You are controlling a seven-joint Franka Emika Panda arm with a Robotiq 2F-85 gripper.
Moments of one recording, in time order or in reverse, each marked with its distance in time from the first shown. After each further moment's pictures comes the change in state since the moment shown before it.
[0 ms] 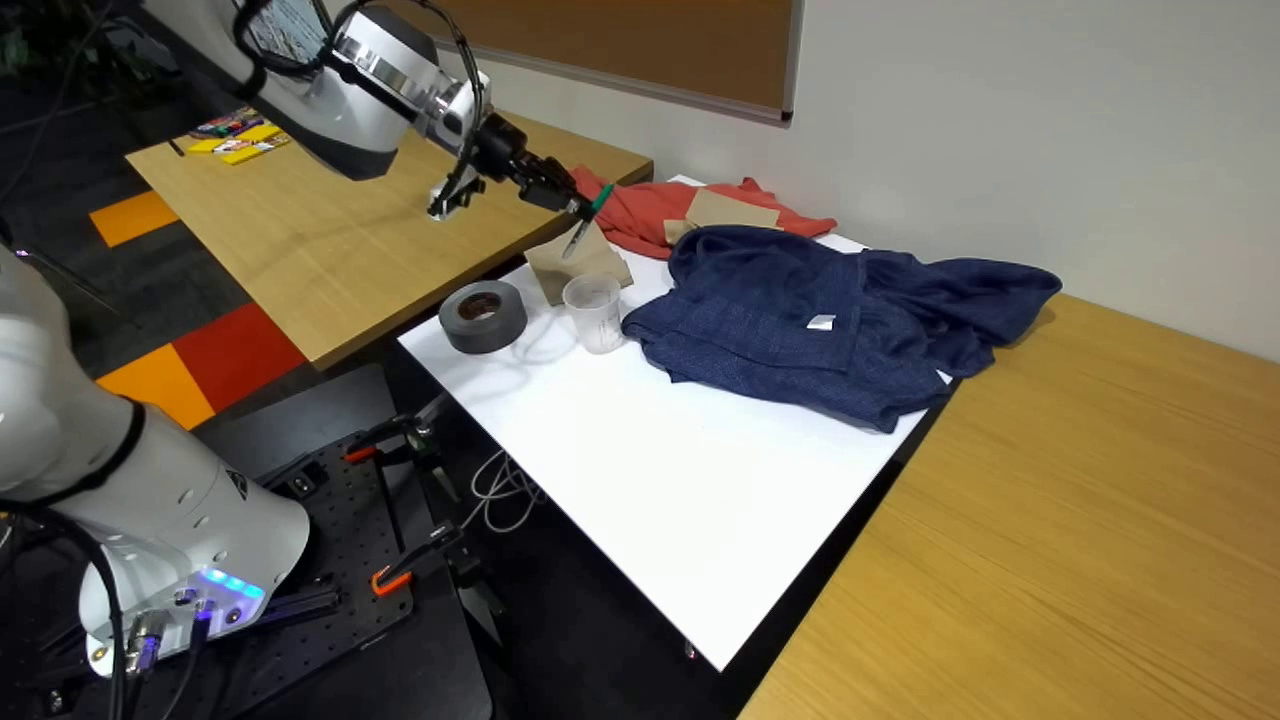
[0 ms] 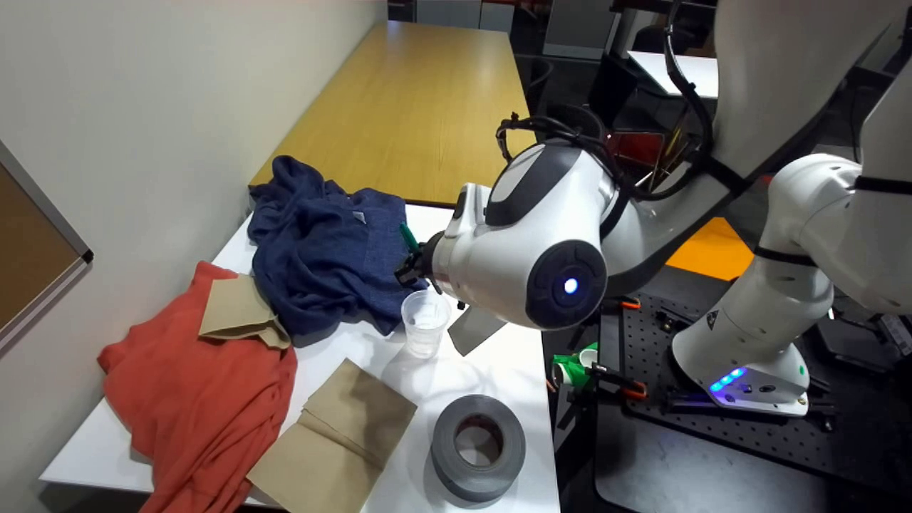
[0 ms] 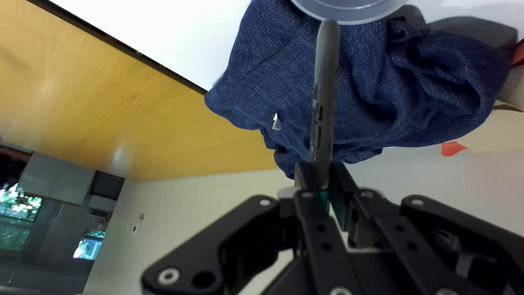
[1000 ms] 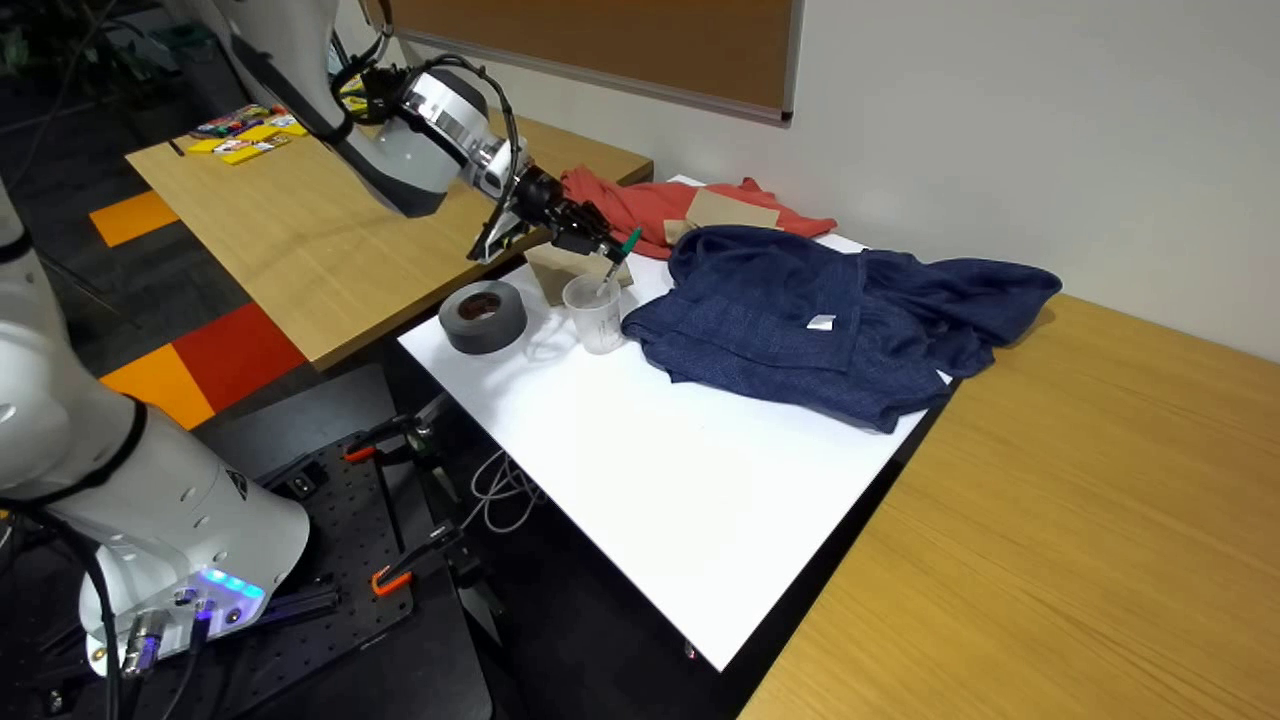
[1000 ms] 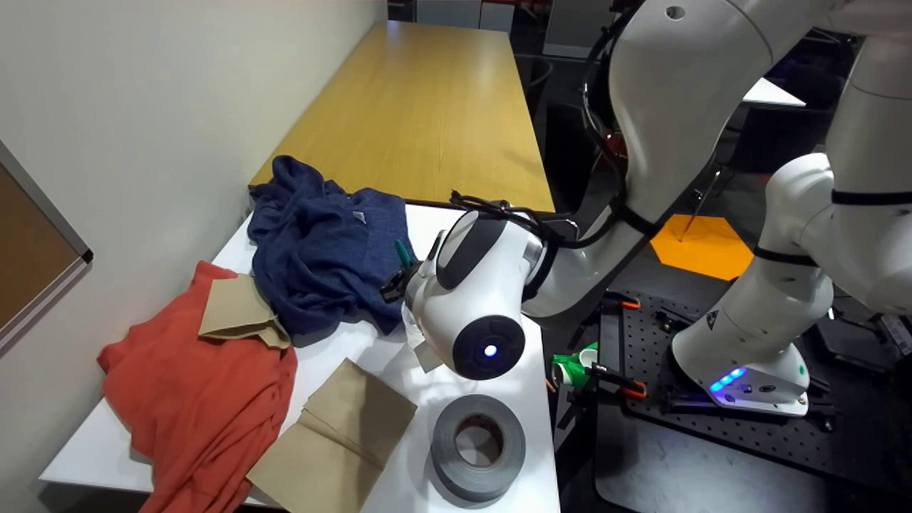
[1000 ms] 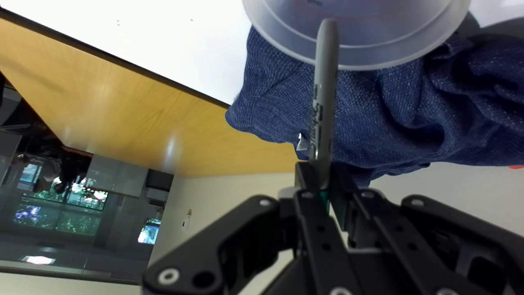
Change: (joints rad) arm 0.046 0.264 -0.055 0.143 -0.100 -0.144 0.220
